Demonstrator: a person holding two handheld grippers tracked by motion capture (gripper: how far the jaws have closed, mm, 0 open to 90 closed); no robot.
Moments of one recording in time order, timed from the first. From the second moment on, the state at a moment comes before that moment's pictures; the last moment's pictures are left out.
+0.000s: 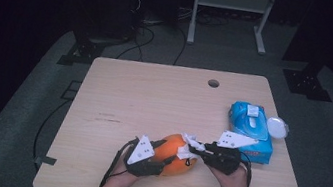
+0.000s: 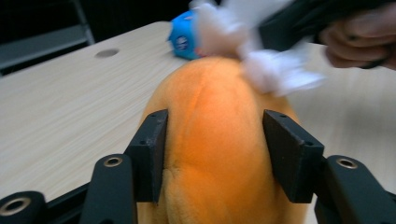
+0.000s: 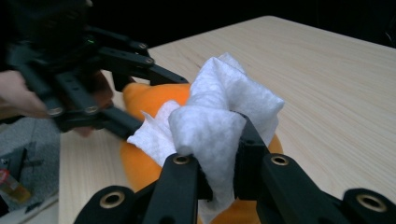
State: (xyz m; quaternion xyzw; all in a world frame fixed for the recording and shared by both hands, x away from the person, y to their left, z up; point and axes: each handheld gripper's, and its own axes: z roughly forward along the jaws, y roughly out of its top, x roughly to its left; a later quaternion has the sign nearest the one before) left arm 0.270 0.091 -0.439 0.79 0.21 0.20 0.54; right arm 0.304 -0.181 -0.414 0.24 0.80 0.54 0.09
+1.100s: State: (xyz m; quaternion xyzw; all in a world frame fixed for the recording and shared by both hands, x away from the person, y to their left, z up) left arm 0.272 0.087 -0.434 0.80 0.22 0.18 0.53; right arm 0.292 -0.173 -0.400 0.22 0.81 0.52 0.13
